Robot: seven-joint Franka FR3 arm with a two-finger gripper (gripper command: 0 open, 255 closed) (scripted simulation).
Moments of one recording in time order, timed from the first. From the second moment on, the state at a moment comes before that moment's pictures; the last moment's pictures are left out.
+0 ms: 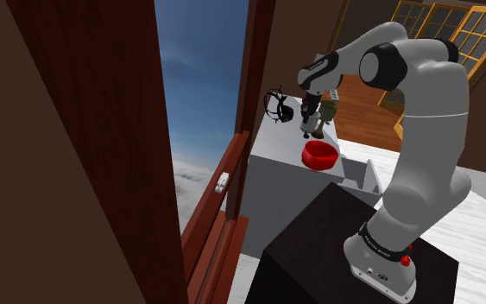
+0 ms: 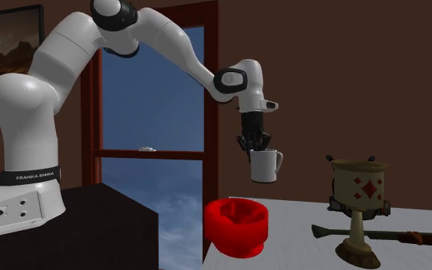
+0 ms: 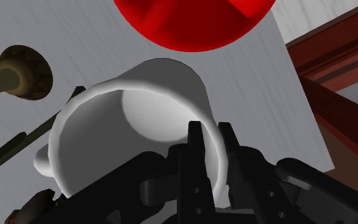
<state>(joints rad) -0.30 0.50 -0.37 -1.75 0.14 2.24 -0.69</state>
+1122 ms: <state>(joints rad) -0.30 0.12 -0.47 -2.21 -0.01 2.35 -0.74</state>
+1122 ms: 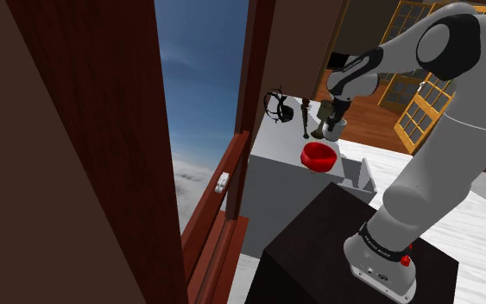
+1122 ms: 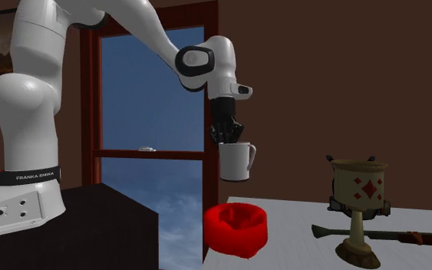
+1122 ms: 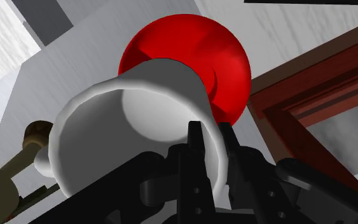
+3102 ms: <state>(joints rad) -0.31 0.23 -0.45 -2.25 0.07 2.50 -0.79</state>
